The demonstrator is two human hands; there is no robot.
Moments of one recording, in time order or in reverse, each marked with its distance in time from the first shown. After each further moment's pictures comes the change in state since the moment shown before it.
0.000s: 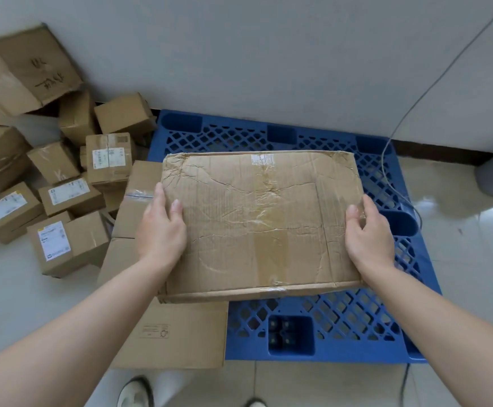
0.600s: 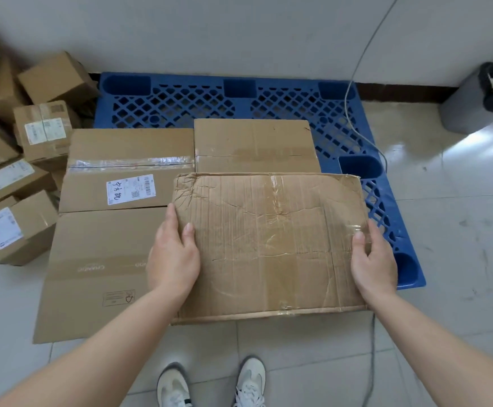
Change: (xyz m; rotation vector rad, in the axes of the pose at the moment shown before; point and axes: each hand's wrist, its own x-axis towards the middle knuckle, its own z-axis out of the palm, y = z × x) left_hand -0.117 -0.030 0.101 0.083 -0.161 0.022; right_hand -0.074 0.174 -0.031 0.014 0.029 0.228
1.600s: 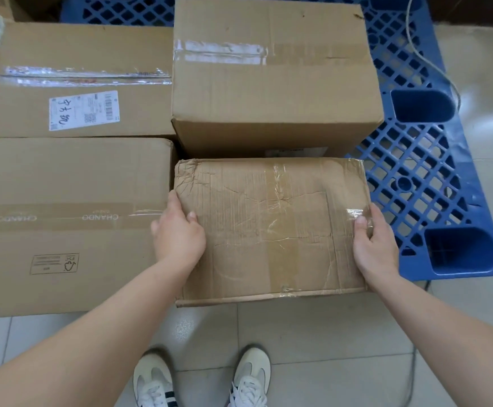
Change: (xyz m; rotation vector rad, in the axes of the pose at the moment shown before) left_hand 0.042 -0.119 0.165 0.121 -0.053 -0.219; right_hand 0.069 0.147 0.162 -0.005 -0.159 0.039
